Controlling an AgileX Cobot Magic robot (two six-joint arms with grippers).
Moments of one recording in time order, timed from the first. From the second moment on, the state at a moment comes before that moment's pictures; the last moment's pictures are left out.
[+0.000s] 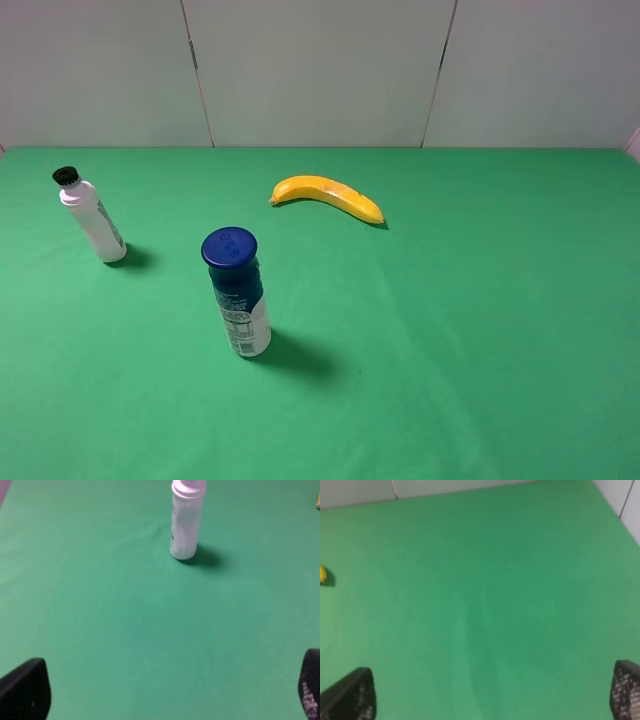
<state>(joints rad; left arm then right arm) 0.06 0.00 -0.49 0.01 1.06 -0.01 -0.08 -0.01 -0.49 -0.01 1.03 0.02</state>
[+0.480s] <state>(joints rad) 0.06 0.00 -0.49 0.01 1.06 -0.01 -0.08 -0.01 -0.49 -0.01 1.03 0.02</state>
